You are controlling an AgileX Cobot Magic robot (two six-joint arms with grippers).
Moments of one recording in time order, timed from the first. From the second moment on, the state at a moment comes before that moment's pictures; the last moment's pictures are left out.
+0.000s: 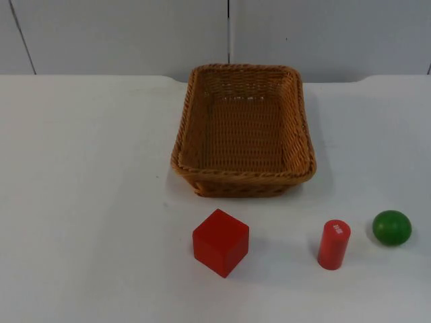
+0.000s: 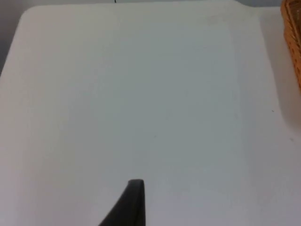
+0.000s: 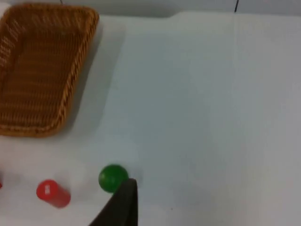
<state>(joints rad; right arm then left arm) 0.05 0.74 -0.79 0.00 0.83 -0.01 -0.01 0.65 -0.74 -0.02 0.86 -0.01</state>
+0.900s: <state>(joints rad) 0.05 0.97 -0.79 0.01 0.82 -0.02 -0.01 0.95 -0.74 -0.26 0.83 0.16</state>
